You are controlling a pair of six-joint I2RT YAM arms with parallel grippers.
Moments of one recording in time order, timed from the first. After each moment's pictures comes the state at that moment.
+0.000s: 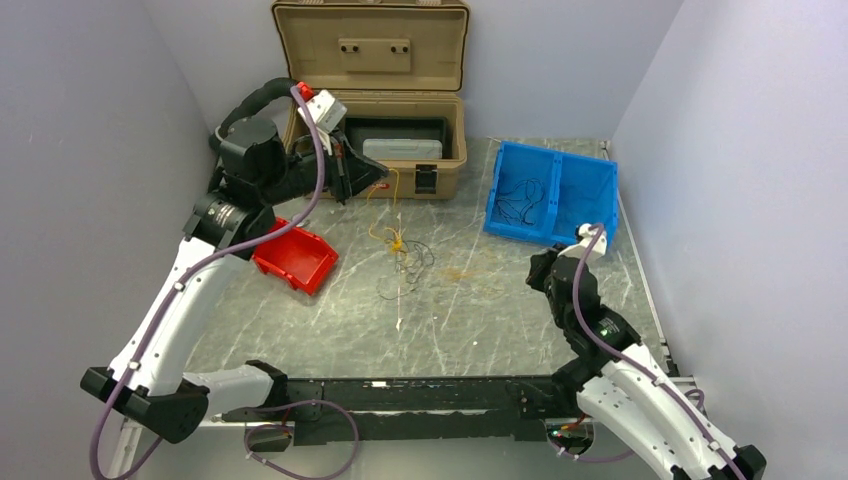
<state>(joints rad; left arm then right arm) -0.45 1.19 1.53 -0.43 0.58 -0.20 0.53 0.55 0.49 -0.34 0.51 0.63</state>
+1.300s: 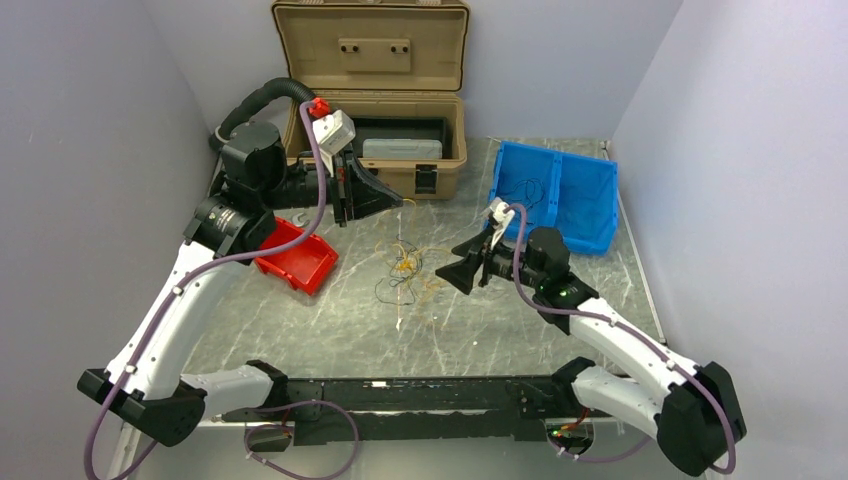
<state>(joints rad) -0.48 1.18 1.51 -0.42 0.89 -0.15 0.53 0.94 0.53 0.25 -0.55 0.24</state>
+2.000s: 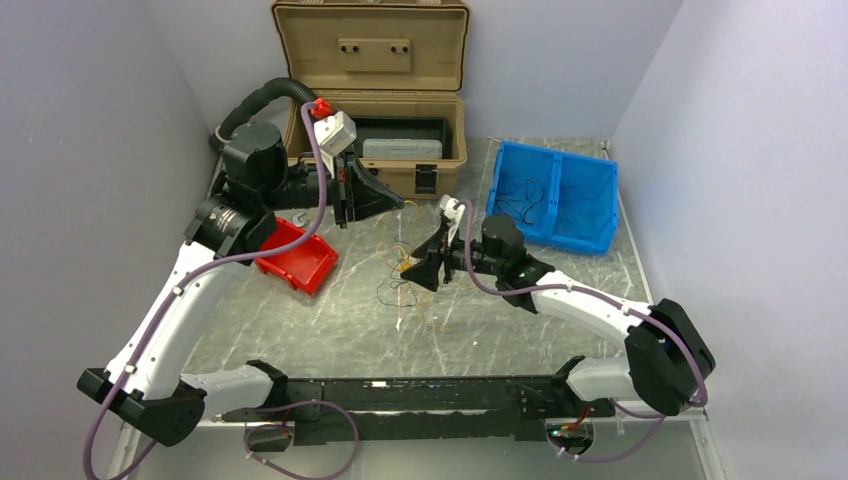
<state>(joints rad) -0.49 1.18 1.52 -0.42 0.90 -0.15 0.70 1.28 0.69 0.39 -0.62 0.20</state>
